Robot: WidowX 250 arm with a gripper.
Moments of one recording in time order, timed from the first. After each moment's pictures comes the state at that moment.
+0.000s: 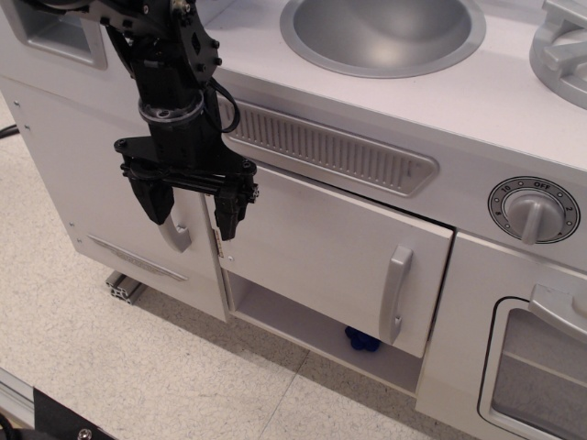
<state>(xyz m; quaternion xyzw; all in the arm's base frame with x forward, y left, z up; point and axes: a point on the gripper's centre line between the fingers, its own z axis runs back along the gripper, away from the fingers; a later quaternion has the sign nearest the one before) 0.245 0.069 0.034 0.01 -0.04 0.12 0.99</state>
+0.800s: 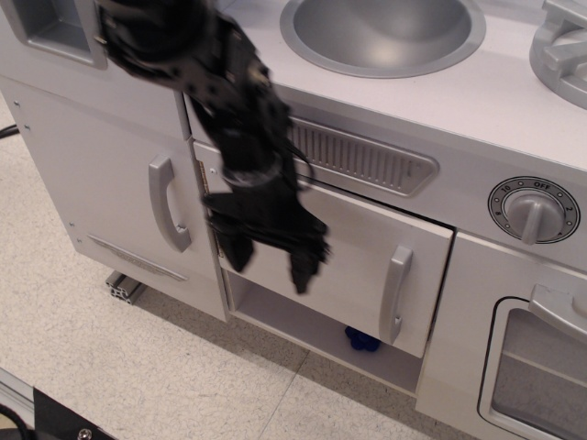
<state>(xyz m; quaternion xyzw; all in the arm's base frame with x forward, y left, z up) 0.259 0.009 -0.013 -0.05 -0.05 0.02 1.00</state>
